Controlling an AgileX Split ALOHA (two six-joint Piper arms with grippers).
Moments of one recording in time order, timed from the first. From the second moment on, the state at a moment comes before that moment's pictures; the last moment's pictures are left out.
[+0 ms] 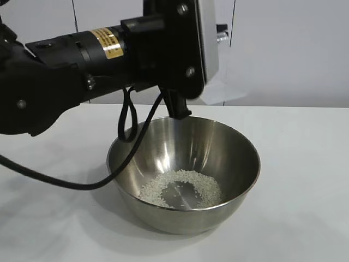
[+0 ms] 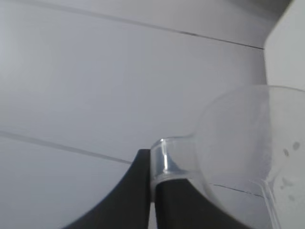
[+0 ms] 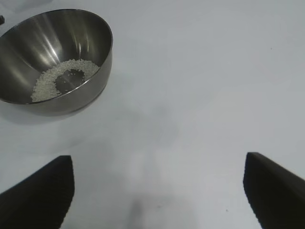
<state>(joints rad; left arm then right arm) -0.81 1.83 -0.83 -0.09 -1.11 1.20 0.02 0.05 -0.51 0.12 1.14 -0.12</state>
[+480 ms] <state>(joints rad) -0.82 1.73 -0.82 -0.63 -1.15 0.72 0.02 0.05 -0.51 0.12 1.14 -0.12</state>
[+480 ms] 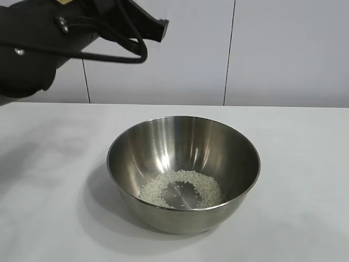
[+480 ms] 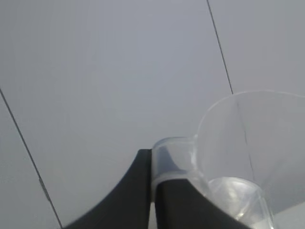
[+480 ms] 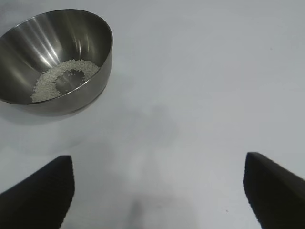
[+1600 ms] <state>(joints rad) -0.64 1.84 -0.34 -0.46 -1.15 0.33 0.02 0.05 -0.51 0.12 1.13 -0.12</state>
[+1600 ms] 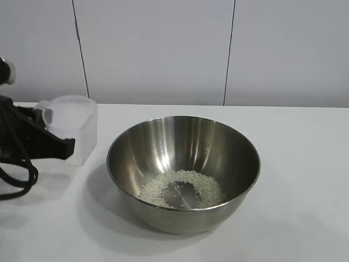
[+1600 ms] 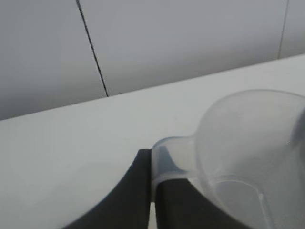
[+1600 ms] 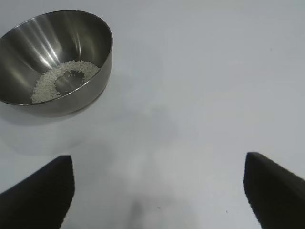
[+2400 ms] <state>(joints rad) -0.43 1.92 -0.35 -0.23 -1.15 0.22 0.02 0.05 -0.51 0.12 1.13 -0.12</state>
